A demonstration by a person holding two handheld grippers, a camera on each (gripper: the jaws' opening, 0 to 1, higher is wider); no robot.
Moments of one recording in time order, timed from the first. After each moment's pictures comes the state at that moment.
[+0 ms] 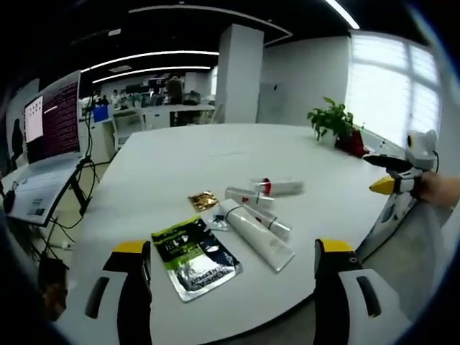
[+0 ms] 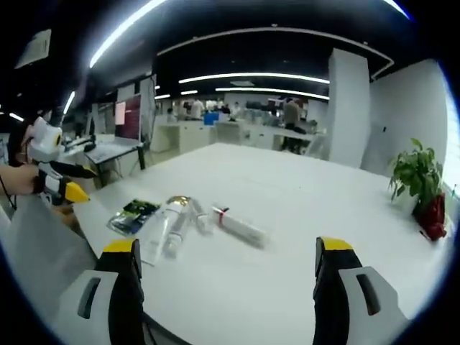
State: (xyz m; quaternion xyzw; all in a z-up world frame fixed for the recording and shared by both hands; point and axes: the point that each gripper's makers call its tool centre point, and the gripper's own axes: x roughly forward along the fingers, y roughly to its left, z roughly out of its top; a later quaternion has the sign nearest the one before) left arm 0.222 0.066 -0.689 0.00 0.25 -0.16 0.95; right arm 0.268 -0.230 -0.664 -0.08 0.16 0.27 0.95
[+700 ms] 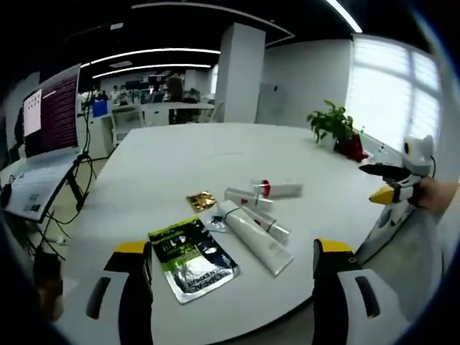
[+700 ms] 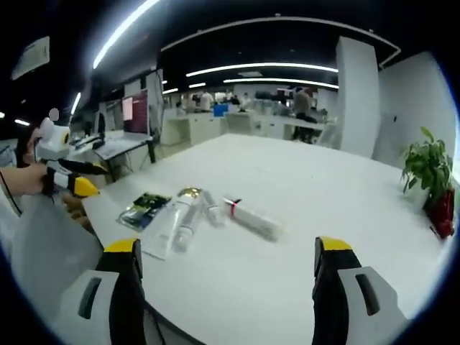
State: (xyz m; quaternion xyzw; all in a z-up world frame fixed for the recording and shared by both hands) left arm 0.226 0.065 -0.688 -0.02 0.26 -0.15 0.95; right arm 0.271 -0.219 -0.679 -0.08 0.20 0.30 0.93
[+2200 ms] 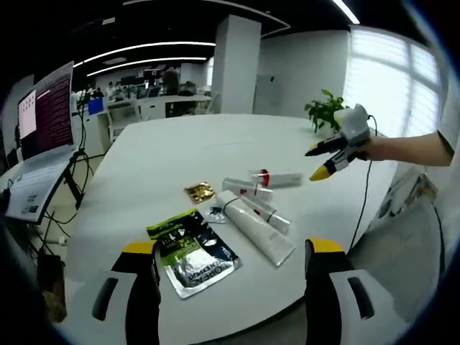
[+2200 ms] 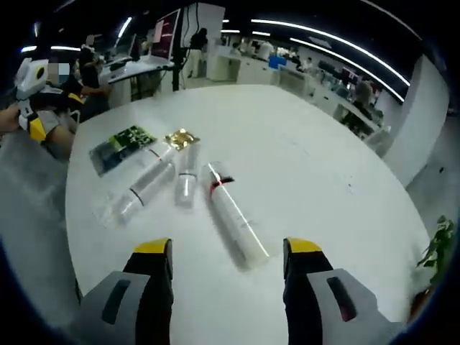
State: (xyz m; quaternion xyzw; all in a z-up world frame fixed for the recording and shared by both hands) left arm 0.225 0.065 -0.697 -0.01 0.28 -0.17 0.95; right arm 0.402 -0.190 -0.752 -0.27 0.30 0.42 0.81
